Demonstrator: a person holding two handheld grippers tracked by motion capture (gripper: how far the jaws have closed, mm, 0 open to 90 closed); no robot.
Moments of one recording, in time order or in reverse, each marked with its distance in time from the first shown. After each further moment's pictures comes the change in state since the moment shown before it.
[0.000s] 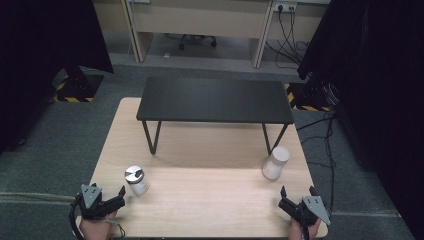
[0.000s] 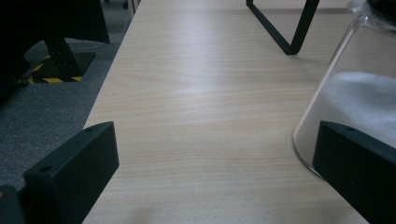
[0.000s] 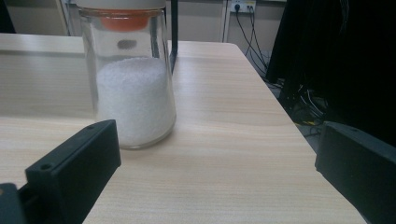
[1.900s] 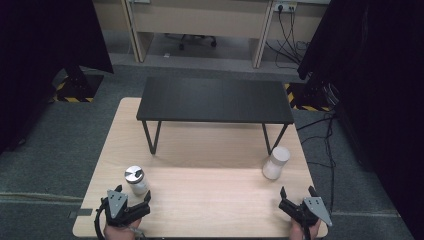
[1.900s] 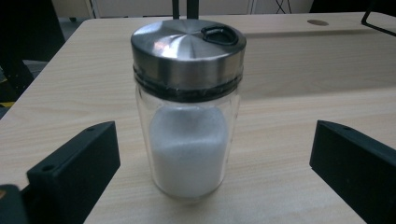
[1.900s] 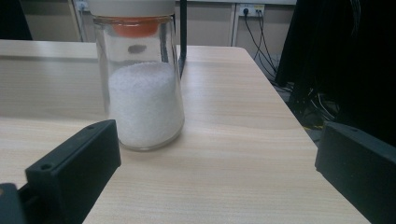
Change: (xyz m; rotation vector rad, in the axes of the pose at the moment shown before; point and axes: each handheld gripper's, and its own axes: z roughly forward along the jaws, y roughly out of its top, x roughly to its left) left arm -0.069 0.005 -0.021 -0.067 -0.106 0.030; right arm -0.008 -0.003 -0.002 -0.019 0.042 0.009
